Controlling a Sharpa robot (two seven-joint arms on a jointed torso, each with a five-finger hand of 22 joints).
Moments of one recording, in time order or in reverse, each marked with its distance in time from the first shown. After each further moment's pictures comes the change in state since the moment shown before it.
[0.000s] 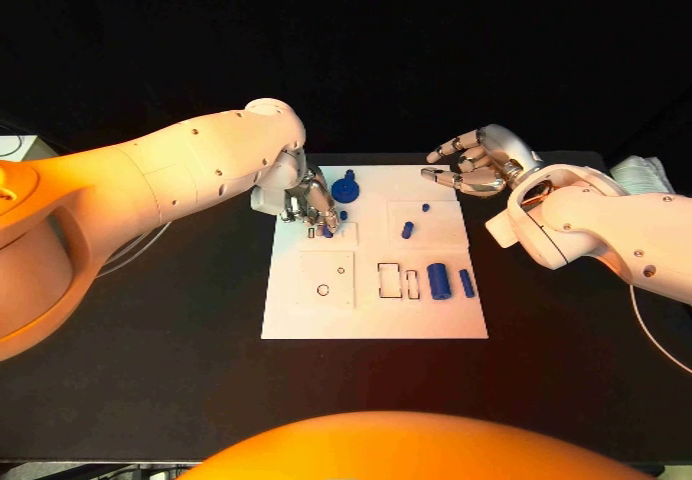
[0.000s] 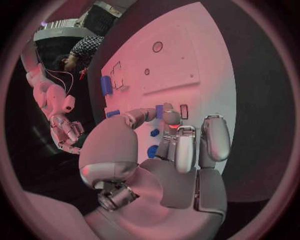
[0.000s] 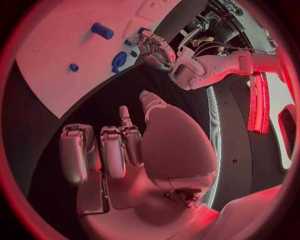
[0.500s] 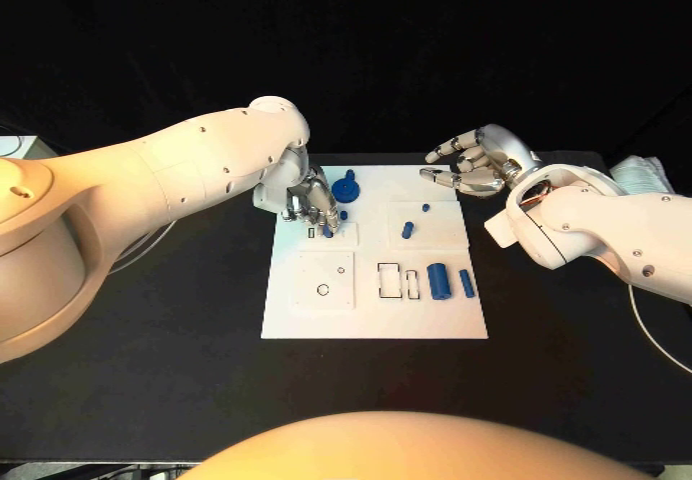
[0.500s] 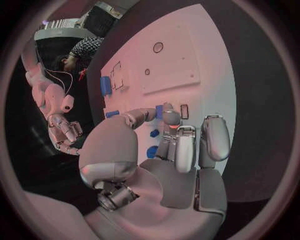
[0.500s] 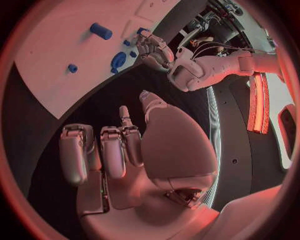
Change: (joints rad) left arm 0.000 0.031 0.000 -0.043 0.000 0.031 -0.007; left_hand 0.000 0.000 -0.003 -0.003 0.000 0.000 0.000 0.000 0.000 0.002 0.002 0.000 0.002 0.000 0.000 0.000 0.000 0.000 -0.004 -0.004 0.000 -0.003; right arm 0.000 0.002 0.000 0.001 0.000 0.000 0.000; right_hand 0.000 0.000 0.000 0.000 0.000 0.000 0.000 0.000 0.000 0.000 0.000 0.000 0.000 0.000 0.000 0.000 0.000 0.000 0.000 0.000 0.000 0.000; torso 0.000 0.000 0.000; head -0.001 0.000
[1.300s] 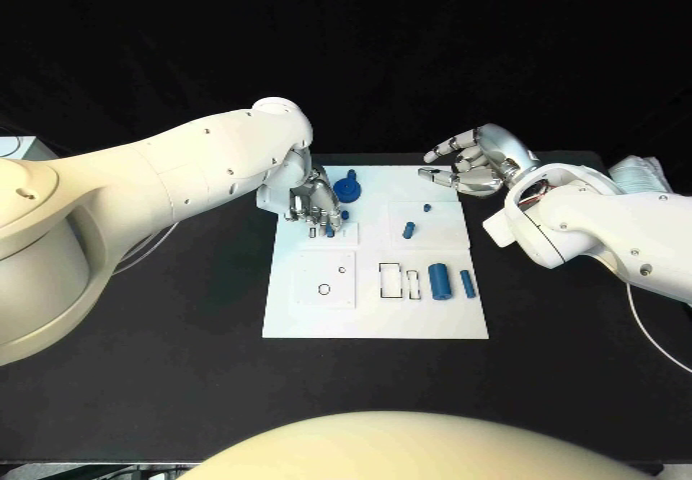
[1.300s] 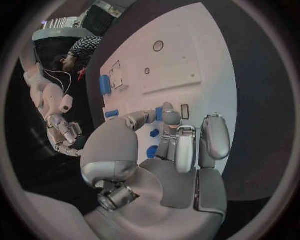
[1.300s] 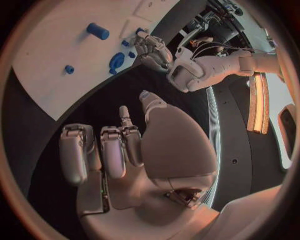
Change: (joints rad) left arm -0.002 0.013 -0.001 -0.003 -0.007 -0.017 -0.005; left_hand -0.039 0.041 -0.004 -0.004 -0.017 0.002 0.002 -0.008 0.006 0.009 0.005 0.000 -0.010 0.000 0.000 0.000 0.000 0.000 -0.004 0.004 -0.012 -0.009; right arm 0.000 0.001 0.000 0.000 0.000 0.001 0.000; right_hand 0.000 0.000 0.000 0.000 0.000 0.000 0.000 0.000 -0.001 0.000 0.000 0.000 0.000 0.000 0.000 0.000 0.001 0.000 0.000 0.000 0.000 0.000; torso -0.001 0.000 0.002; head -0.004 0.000
